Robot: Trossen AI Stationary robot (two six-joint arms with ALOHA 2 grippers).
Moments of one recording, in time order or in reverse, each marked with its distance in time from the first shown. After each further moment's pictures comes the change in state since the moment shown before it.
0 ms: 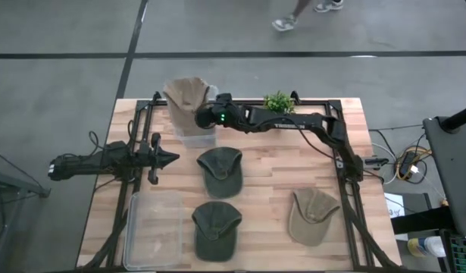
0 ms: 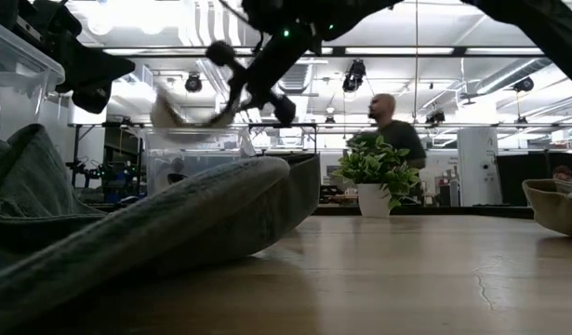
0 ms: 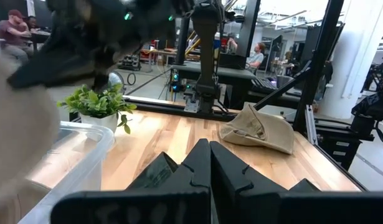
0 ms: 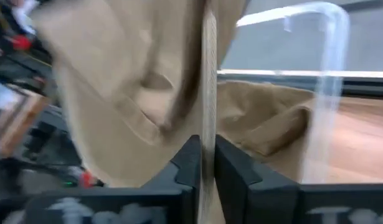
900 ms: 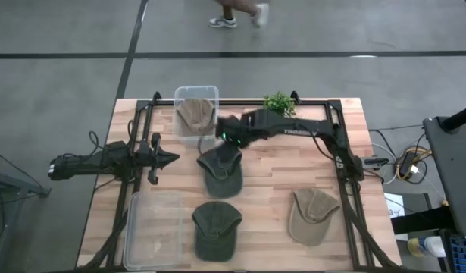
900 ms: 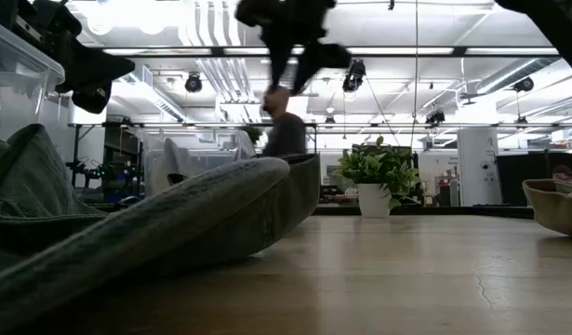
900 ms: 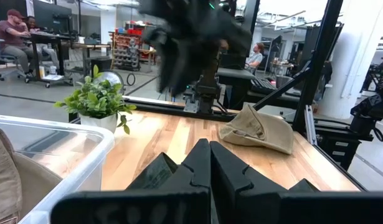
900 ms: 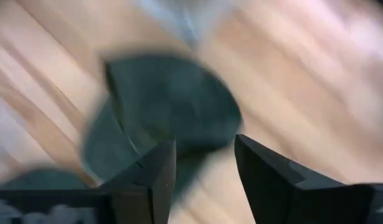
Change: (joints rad) left arm 0.000 0.001 0.000 0.000 0.003 0.000; right arm 0.162 -0.012 0.353 -1.057 -0.202 -0.161
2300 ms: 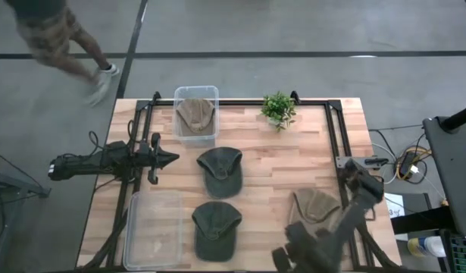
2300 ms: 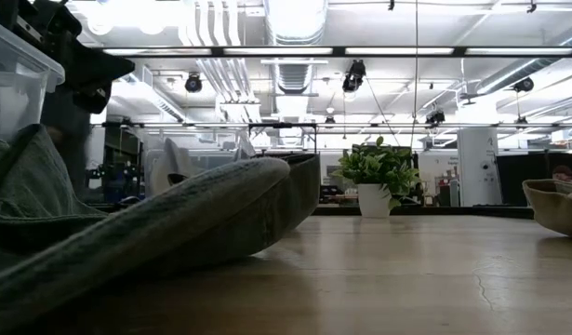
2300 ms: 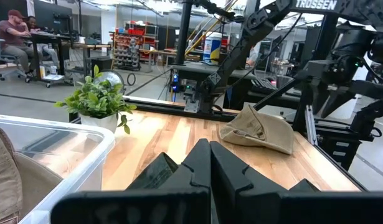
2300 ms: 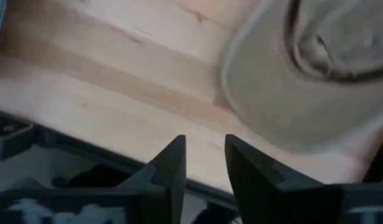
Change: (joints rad) left arm 0.000 0.000 0.000 0.000 -0.002 0.000; right arm 0.930 -0.011 -0.185 -0.249 -0.028 1.326
